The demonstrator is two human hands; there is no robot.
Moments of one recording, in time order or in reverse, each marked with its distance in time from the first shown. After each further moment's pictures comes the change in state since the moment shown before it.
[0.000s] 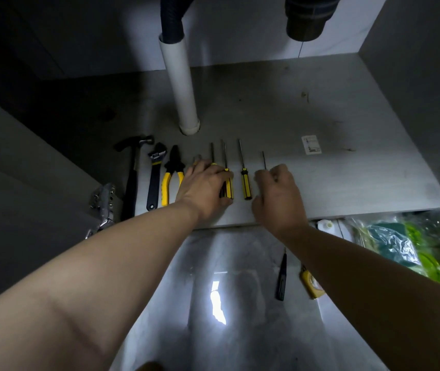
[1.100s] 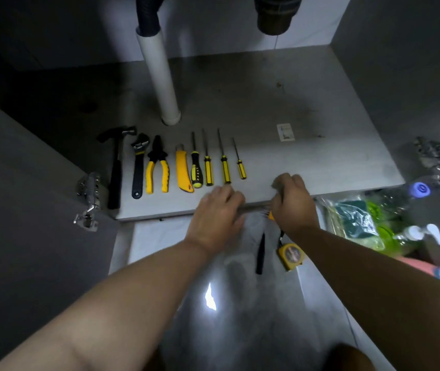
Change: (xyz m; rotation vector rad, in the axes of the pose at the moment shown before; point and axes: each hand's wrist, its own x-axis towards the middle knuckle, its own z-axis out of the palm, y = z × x) left_hand -0.077 0.087 0.020 -0.186 0.122 0.157; right_hand -0.060 0.045 -0.037 0.153 0.052 0.223
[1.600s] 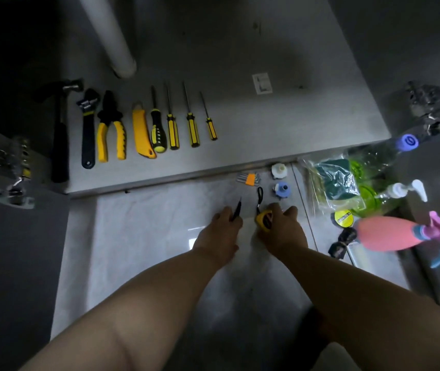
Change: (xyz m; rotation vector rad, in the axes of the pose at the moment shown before) left_hand -0.043 0.045 0.126 -0.127 -0.554 -0.114; right_hand -0.095 0.094 0.049 -0.181 -0.461 0.449
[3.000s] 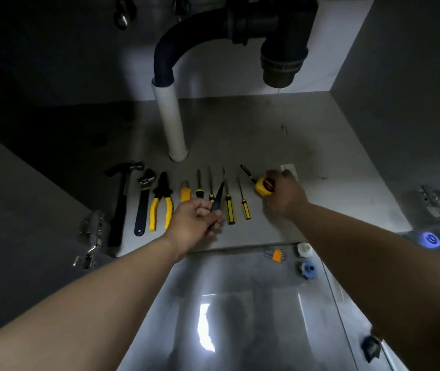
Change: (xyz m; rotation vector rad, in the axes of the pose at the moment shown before) left_hand -0.017 -0.062 -0.211 -1.144 0.491 -0.246; right_hand 0.102 -0.178 -0.163 -0.004 0.195 -0.347
